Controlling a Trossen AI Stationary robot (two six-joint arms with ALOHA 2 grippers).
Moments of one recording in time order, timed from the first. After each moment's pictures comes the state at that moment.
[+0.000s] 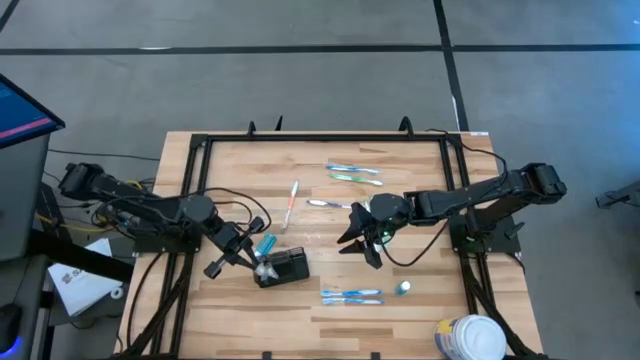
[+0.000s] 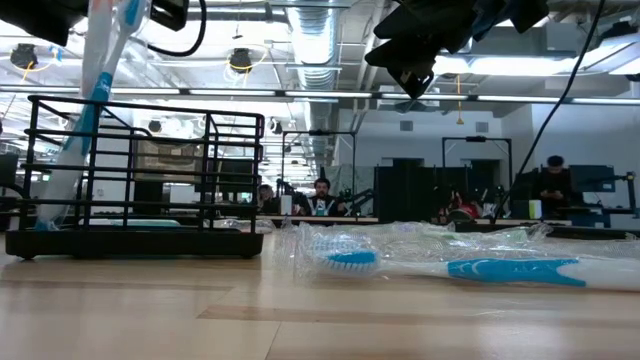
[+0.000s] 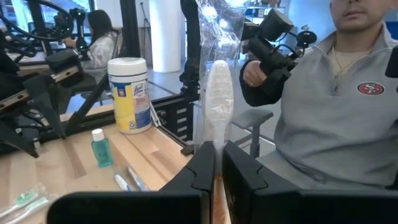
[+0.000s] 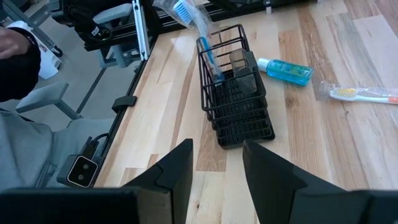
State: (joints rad) left arm -0.25 0.88 0.38 0.46 0.42 0.02; right arm 0.14 1.41 0.88 0.02 -0.21 0.26
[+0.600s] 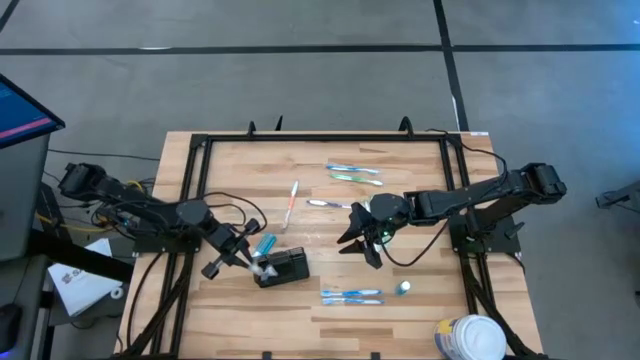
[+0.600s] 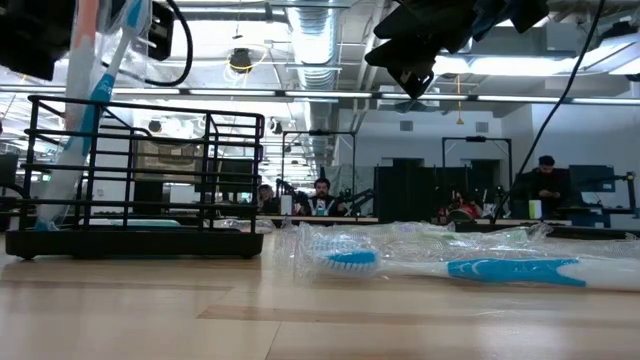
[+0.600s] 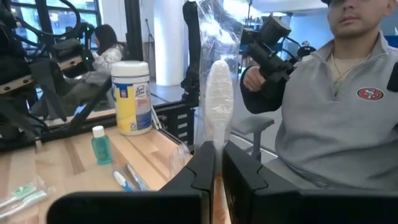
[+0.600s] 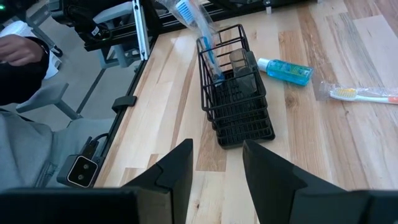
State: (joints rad) left arm -0.25 0.87 0.19 0.73 0.41 -0.02; right arm 0.14 1.41 0.88 0.02 -0.21 0.26
